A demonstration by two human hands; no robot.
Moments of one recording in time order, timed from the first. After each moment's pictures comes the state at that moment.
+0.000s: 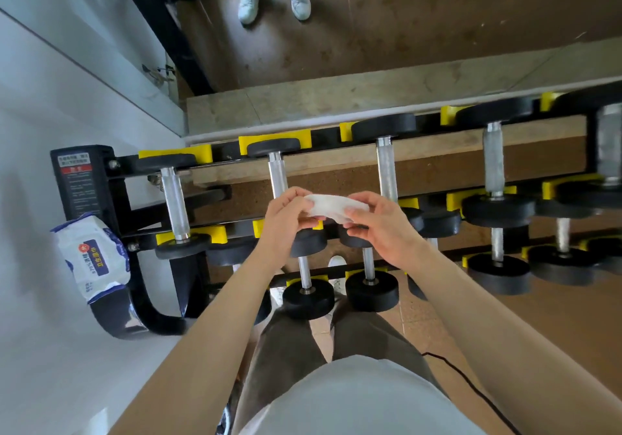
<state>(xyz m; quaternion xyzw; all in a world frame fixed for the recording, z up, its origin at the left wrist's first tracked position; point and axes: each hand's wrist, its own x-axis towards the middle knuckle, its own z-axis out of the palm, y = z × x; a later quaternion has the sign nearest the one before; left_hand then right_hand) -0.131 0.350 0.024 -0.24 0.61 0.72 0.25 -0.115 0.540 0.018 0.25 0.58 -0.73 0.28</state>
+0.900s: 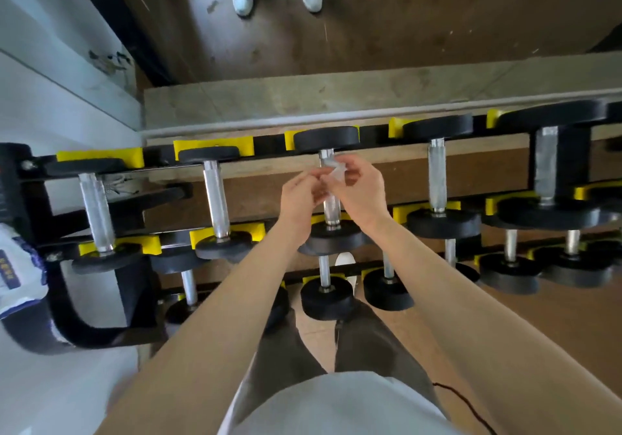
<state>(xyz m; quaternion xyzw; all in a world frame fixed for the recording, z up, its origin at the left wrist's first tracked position) -0.180 0.495 -0.012 -0.29 0.56 0.75 0.21 -0.181 0.616 -0.008 0.15 0.84 -0.52 0.06</state>
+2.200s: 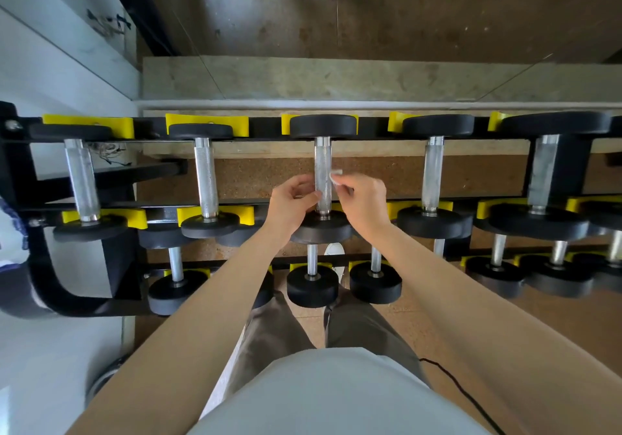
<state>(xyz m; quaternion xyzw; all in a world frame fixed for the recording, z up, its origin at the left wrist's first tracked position) -0.152 0.488 -0.038 -0.24 0.69 0.64 0.24 -0.160 0.647 -0.027 0.00 0.94 -0.34 0.08</state>
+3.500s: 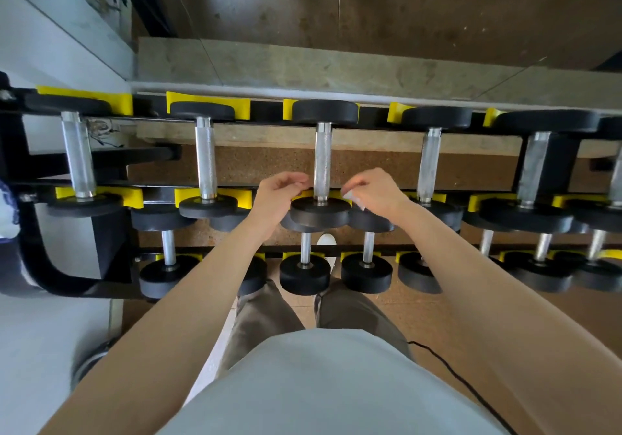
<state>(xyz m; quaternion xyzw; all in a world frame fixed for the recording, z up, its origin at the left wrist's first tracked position) -0.137 0.466 -0.042 -0.26 0.66 0.65 0.26 -0.173 0.677 -0.008 0.07 0.86 -0.33 0.38</state>
